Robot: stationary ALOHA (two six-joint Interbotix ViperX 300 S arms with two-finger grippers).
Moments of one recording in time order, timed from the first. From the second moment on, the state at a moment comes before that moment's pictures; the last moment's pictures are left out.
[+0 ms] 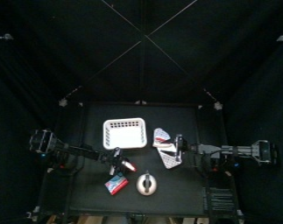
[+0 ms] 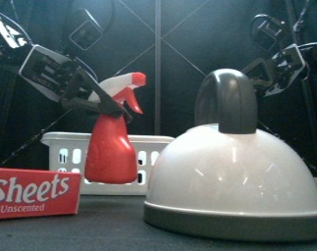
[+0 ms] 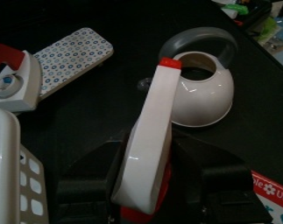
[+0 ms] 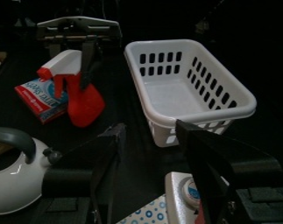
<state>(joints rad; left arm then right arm) -0.06 -0.11 0.96 0.23 -0.45 0.00 -0.21 -0.59 1.18 -0.24 -0.43 0.12</state>
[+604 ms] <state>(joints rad) -0.06 -0.25 0.86 -0.04 -0.19 0.00 -0.20 -0.59 1.18 -0.24 -0.43 0.12</state>
